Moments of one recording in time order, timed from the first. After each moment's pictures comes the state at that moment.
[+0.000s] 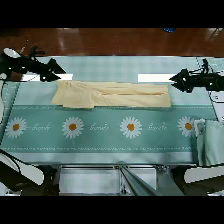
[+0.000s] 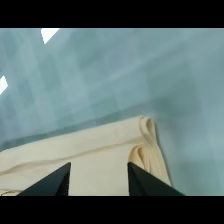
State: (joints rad) left arm 0.23 -1.88 1.71 0.87 -1.26 -1.50; right arm -0.40 -1.68 1.27 -0.65 1.05 1.29
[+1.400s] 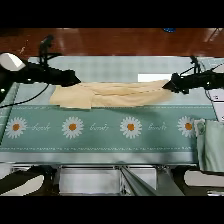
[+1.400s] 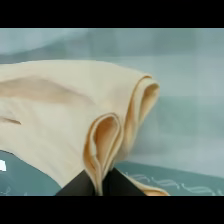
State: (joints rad) left arm -0.13 -1.27 1.18 0.90 -1.05 -1.30; right arm -0.25 -1.48 1.20 -0.83 1.18 1.30
